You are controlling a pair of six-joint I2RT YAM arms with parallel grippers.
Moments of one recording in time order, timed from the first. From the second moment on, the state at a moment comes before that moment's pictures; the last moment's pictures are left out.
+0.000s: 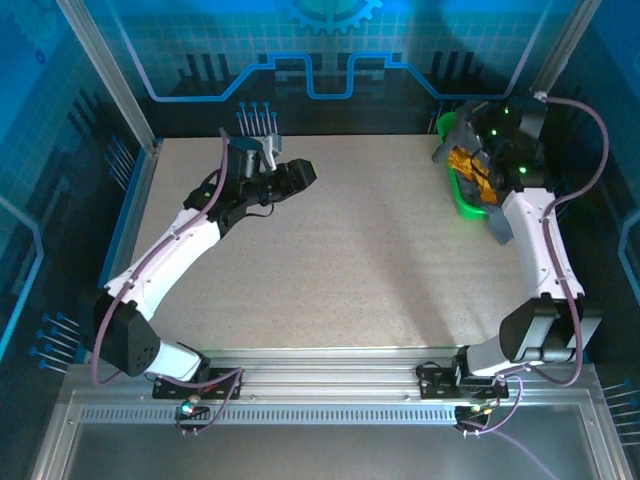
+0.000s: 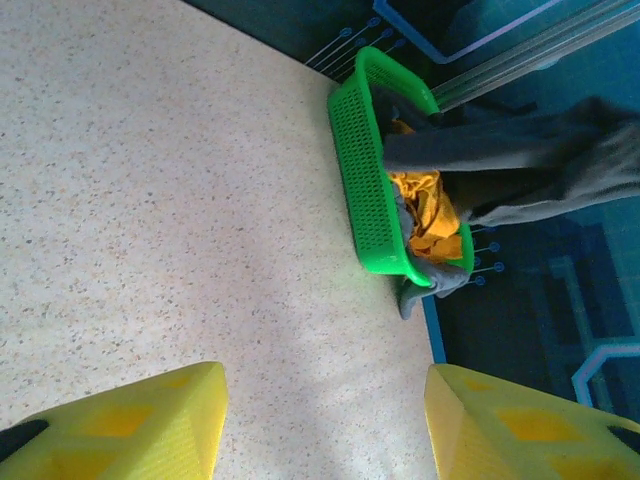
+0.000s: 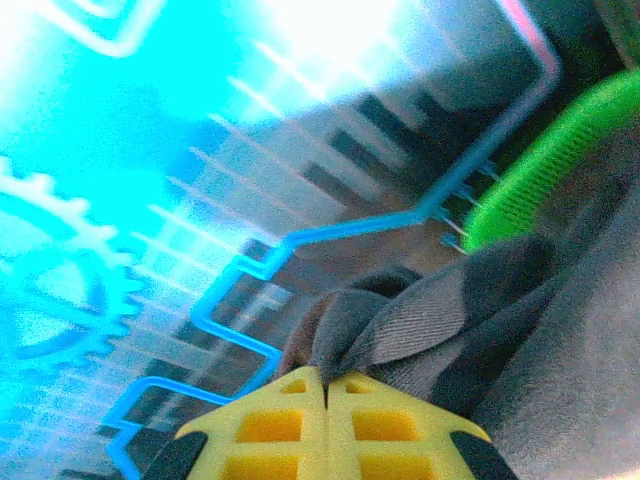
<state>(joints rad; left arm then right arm) -0.40 1.45 1.34 -0.37 0.31 -0.82 -0.03 1.46 1.59 -0.32 0.05 0.85</state>
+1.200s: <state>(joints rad) -0.21 1.31 1.06 -0.86 0.01 -1.02 0.54 2.02 1.94 -0.86 -0.09 0.51</state>
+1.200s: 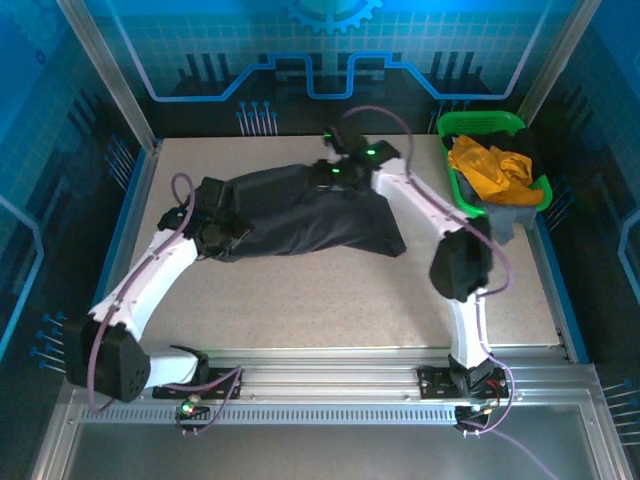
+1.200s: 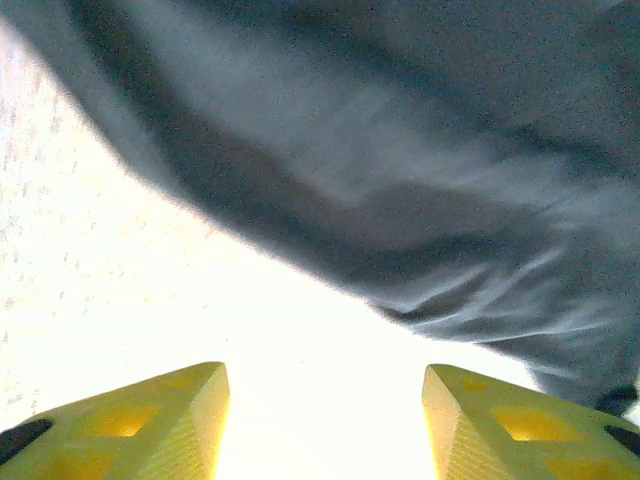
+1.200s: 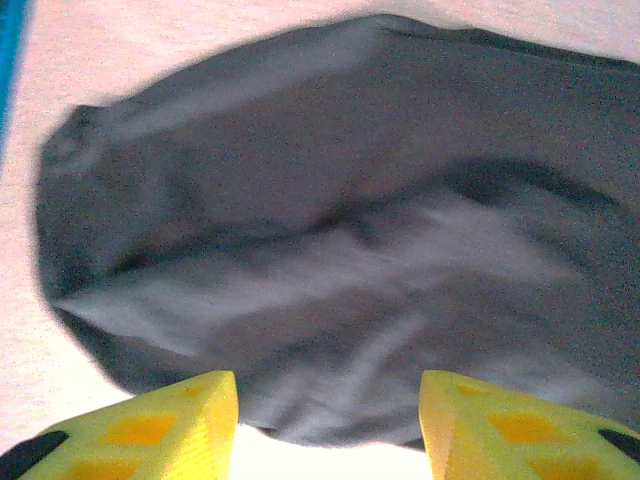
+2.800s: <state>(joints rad) -0.54 1.85 1.39 -0.72 0.16 -0.96 0.20 2.06 1.62 -0.95 -0.05 0.40</state>
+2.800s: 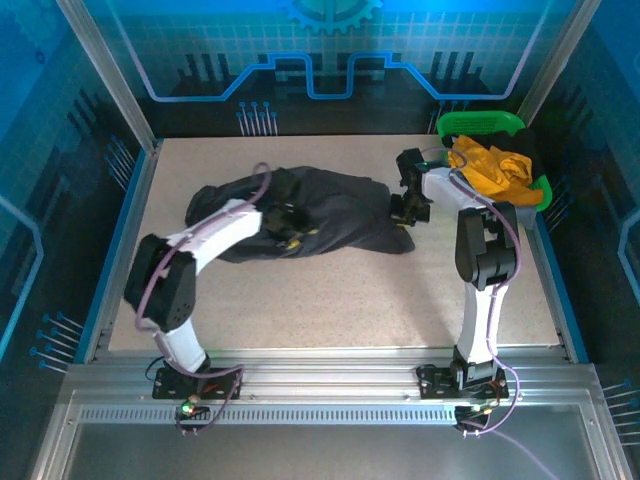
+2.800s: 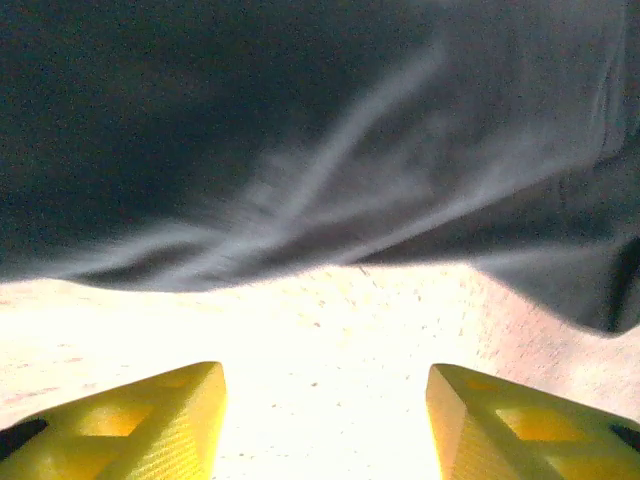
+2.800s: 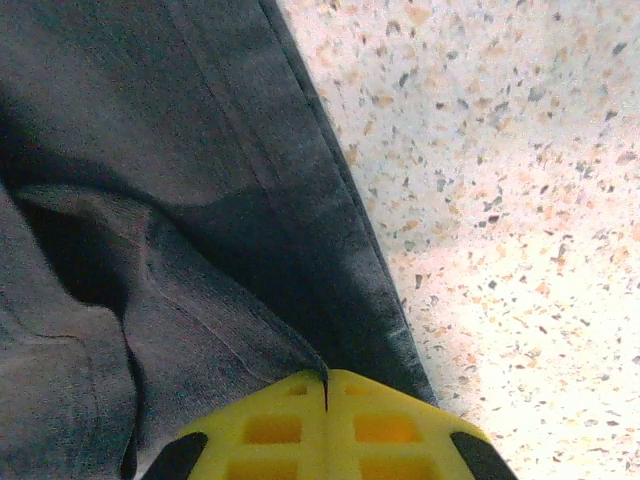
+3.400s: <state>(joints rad) -0.61 2.04 1.51 -0.89 -0.12 -0.79 0.17 2.10 1.63 -0.99 -0.11 0.40</state>
